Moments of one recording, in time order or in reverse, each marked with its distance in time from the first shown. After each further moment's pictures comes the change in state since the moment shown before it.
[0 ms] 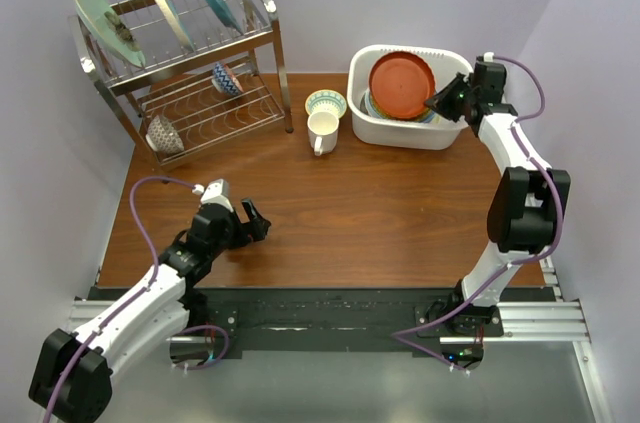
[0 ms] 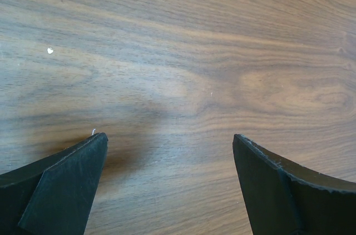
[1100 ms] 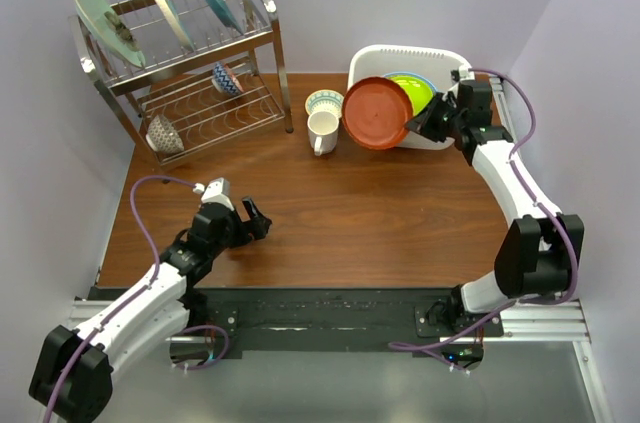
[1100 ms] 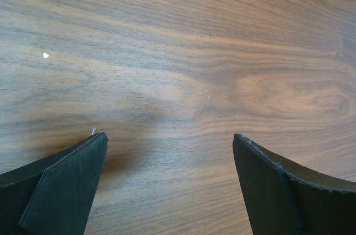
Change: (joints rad) left arm 0.000 0.020 0.000 0.032 0.001 -0.006; right arm 0.143 -0.303 -0.230 -0.077 -0.025 -0.119
